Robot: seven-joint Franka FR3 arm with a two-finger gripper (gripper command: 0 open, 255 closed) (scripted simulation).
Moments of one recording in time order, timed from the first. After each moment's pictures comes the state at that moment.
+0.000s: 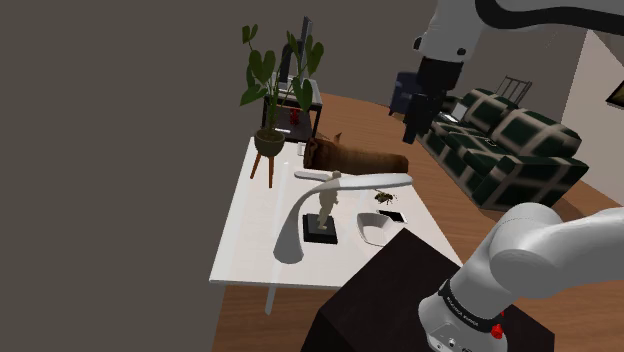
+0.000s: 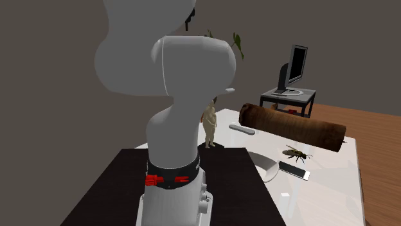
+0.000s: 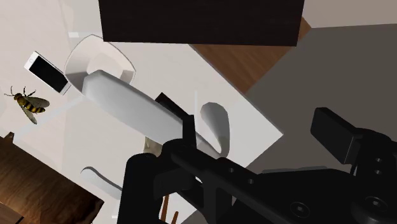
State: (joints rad) arm 0.01 -0.75 0.07 -2.31 0.01 1.45 0.00
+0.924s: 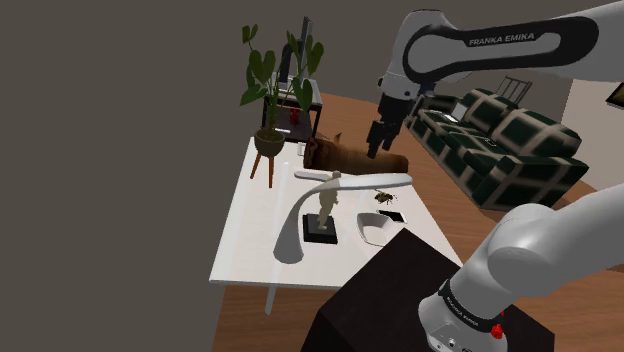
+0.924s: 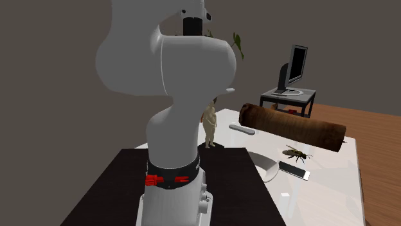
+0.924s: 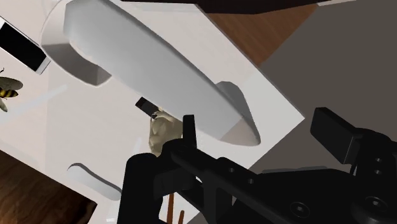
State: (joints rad) arm -0.03 -0.49 -0.06 -2.41 -0.02 1.85 -0.14
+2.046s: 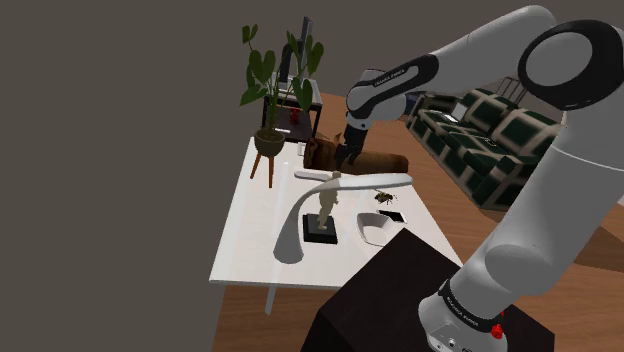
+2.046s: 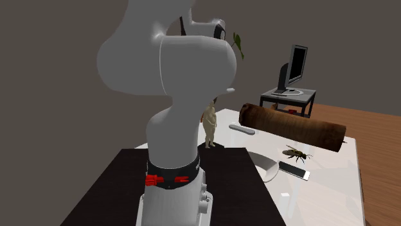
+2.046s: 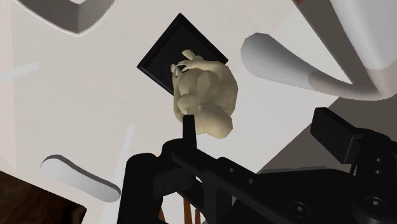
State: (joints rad) arm -0.07 0.13 -0.18 -2.19 0.14 2.25 -0.40
